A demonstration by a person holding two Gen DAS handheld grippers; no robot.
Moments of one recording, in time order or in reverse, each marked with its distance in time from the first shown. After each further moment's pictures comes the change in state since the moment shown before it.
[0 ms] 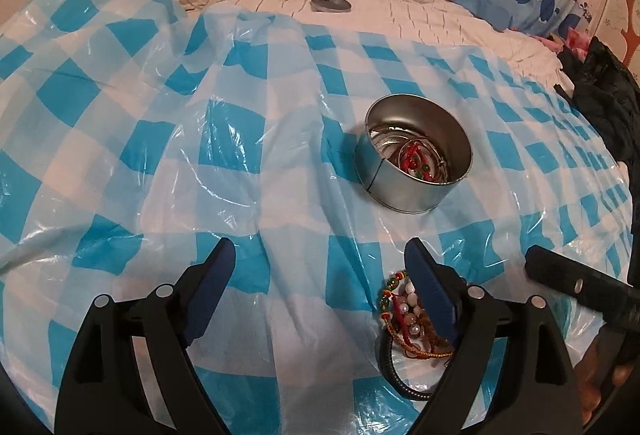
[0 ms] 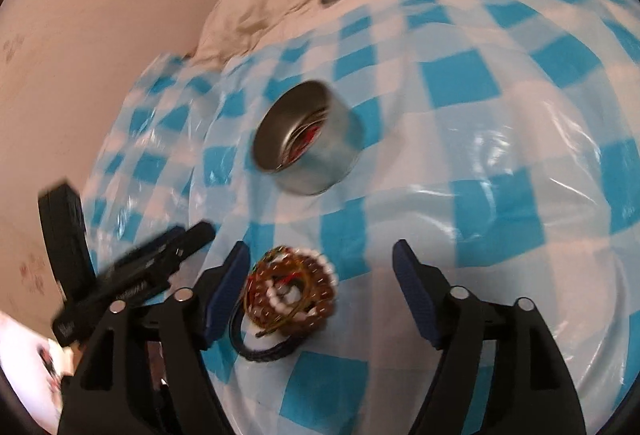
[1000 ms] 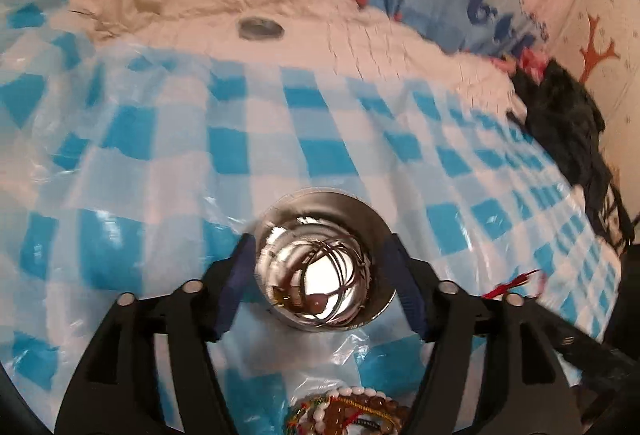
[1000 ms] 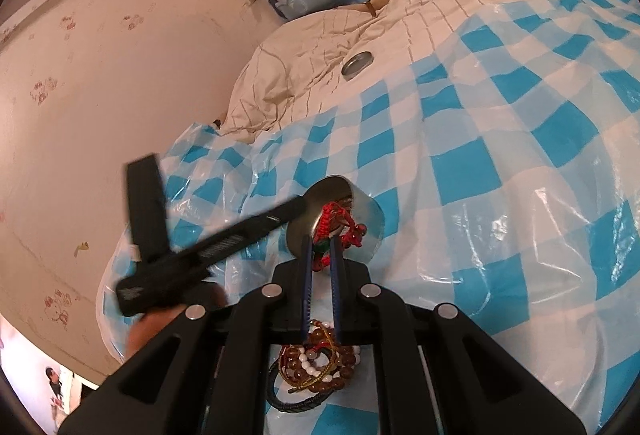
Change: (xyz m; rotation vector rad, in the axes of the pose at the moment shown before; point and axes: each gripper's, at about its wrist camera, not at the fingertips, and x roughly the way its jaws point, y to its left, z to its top) left arm 0.034 -0.038 0.078 -0.013 -0.074 -0.227; right arm -0.036 -0.004 0.029 0.034 -0.235 0.116
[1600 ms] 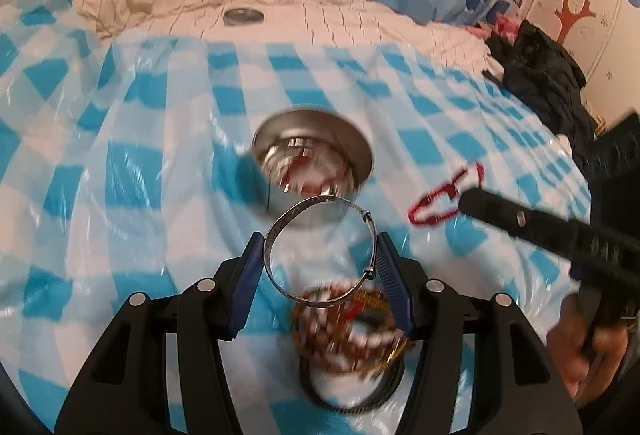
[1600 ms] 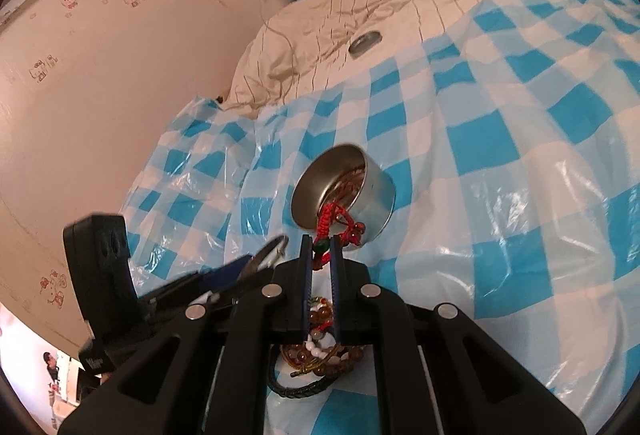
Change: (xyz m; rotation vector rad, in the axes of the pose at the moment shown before) left arm -0.037 -0.011 -0.056 0.131 0.054 -0.027; right arm 0.007 0.008 -0.017 -0.017 0.053 -0.002
